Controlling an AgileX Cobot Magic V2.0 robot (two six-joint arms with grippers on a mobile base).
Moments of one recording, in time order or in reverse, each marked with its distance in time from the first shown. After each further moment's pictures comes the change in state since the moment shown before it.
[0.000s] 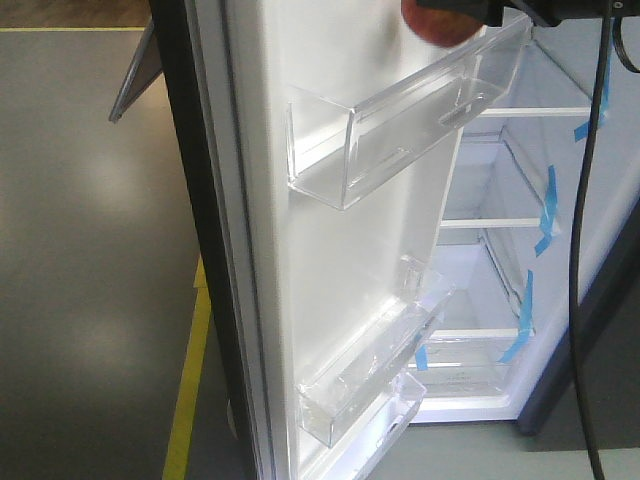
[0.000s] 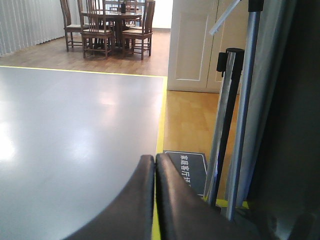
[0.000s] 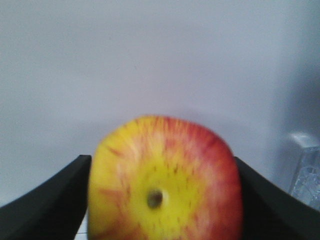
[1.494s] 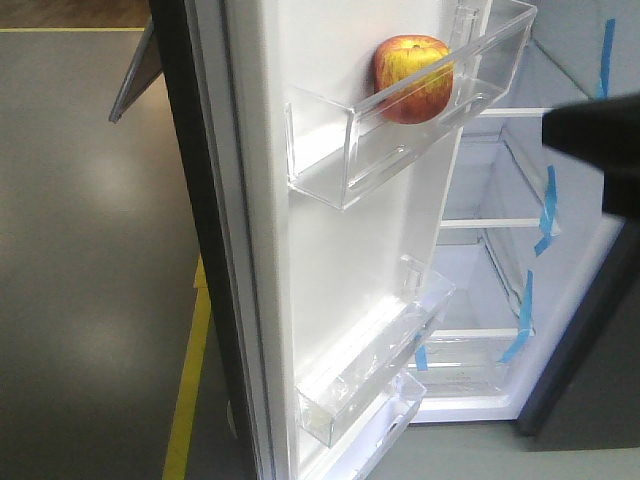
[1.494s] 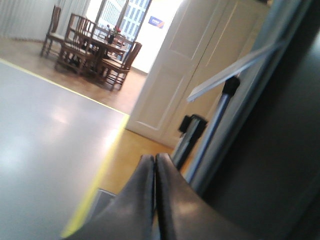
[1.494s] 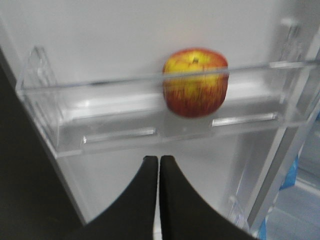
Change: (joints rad) left arm 0.000 0.000 0.000 -0.342 -0.165 -0.080; right arm 0.000 -0.671 0.666 -0.219 -0.111 0.092
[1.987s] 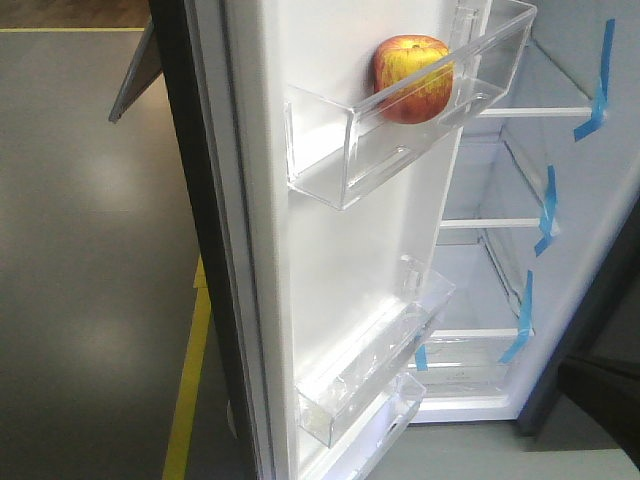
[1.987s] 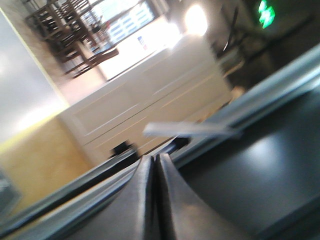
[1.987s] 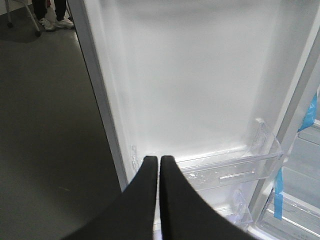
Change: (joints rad) left arm 0.000 0.000 0.000 -0.228 -0.107 -0.393; right arm 0.000 -0.496 0.536 -0.004 -0.022 -0.003
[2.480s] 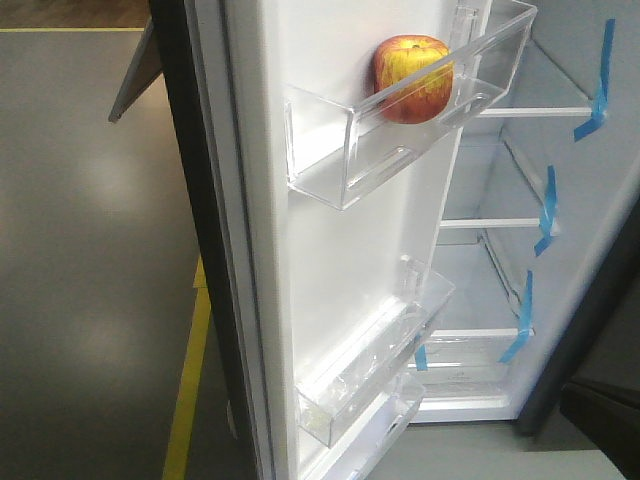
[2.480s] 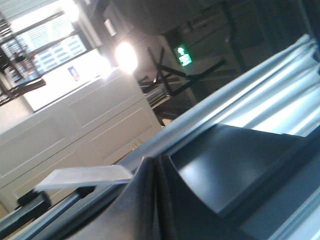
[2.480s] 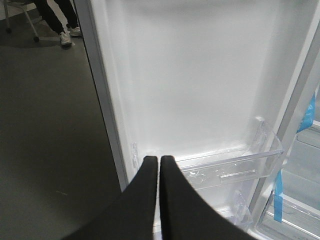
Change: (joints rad) left arm -0.023 0.068 -0.327 0.171 0.016 -0.156; right arm 0.000 -0.076 0.059 0.005 -0.010 0.003
